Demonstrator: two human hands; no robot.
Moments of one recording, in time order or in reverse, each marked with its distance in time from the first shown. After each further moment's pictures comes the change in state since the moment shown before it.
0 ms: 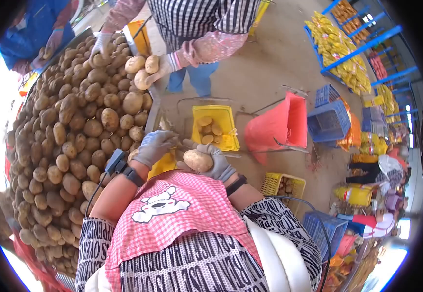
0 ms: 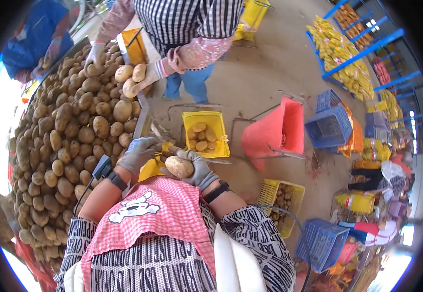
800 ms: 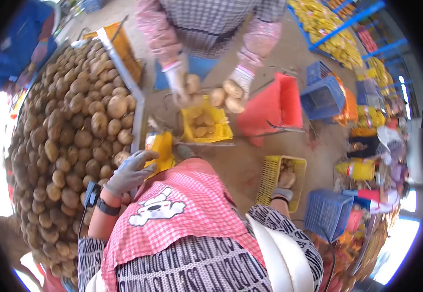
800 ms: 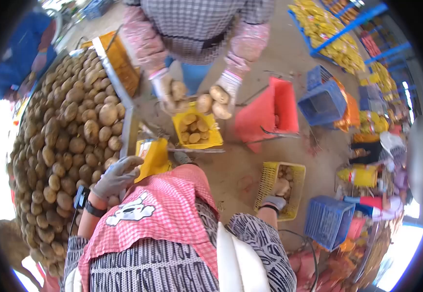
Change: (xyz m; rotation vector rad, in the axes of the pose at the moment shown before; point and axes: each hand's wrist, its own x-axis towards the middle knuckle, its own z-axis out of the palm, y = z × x) left_hand -0.064 0.033 -0.048 -0.198 -0.268 -0.025; right_hand -0.248 -0.073 -0.317 0.223 1.056 -1.093
